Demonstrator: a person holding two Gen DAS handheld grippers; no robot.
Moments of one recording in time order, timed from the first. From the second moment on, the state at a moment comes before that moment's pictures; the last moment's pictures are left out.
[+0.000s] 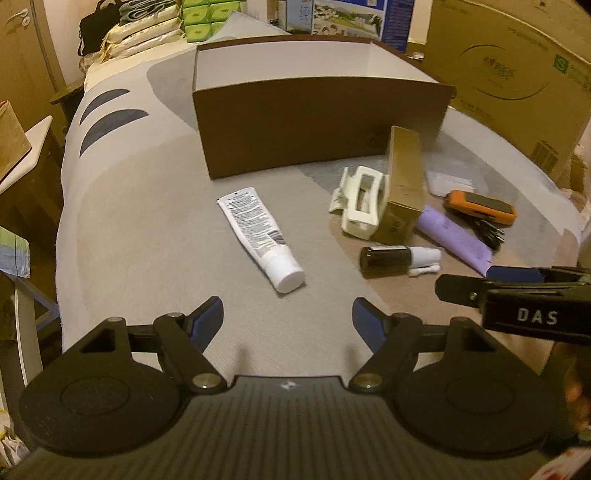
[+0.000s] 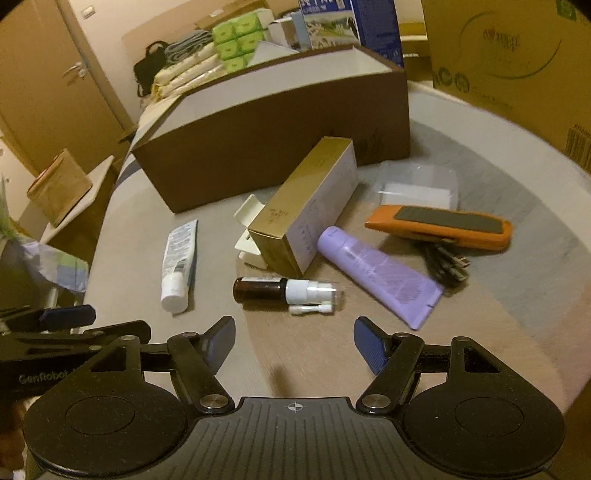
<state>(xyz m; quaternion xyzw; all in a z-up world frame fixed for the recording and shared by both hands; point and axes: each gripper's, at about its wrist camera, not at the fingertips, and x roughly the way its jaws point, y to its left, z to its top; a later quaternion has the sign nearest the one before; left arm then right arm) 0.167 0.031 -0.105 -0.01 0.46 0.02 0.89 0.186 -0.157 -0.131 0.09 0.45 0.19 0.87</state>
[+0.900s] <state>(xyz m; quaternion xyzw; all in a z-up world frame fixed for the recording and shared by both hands) 0.210 0.057 -0.135 -0.01 0.46 0.02 0.89 0.228 -0.098 -0.171 0.02 0.45 0.14 0.88</state>
